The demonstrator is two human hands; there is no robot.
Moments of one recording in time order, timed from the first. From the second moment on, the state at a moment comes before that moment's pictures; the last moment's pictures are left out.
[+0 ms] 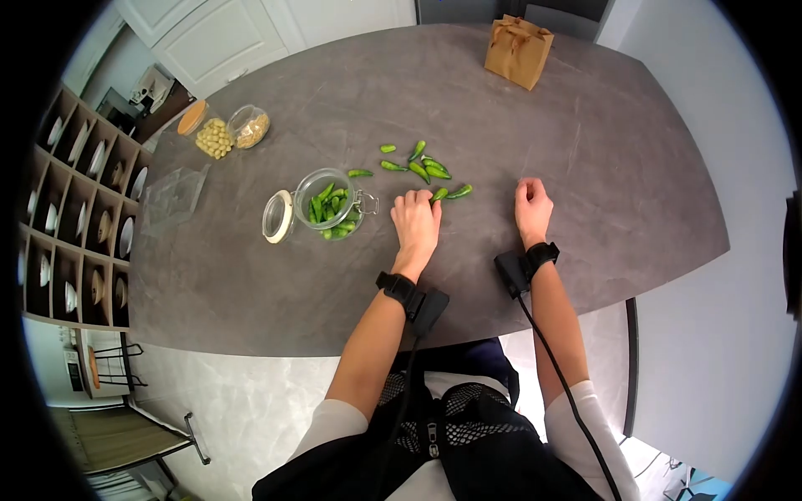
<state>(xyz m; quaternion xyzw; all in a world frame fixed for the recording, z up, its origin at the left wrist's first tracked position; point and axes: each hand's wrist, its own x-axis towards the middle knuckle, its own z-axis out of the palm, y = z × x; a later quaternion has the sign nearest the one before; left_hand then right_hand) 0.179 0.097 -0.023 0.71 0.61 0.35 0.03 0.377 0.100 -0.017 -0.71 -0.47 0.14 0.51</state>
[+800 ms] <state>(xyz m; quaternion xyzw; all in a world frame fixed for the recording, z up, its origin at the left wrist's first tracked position) 0.190 0.065 -0.006 0.76 0.53 0.37 0.05 0.379 0.102 -0.021 -0.72 -0.45 0.15 0.51</state>
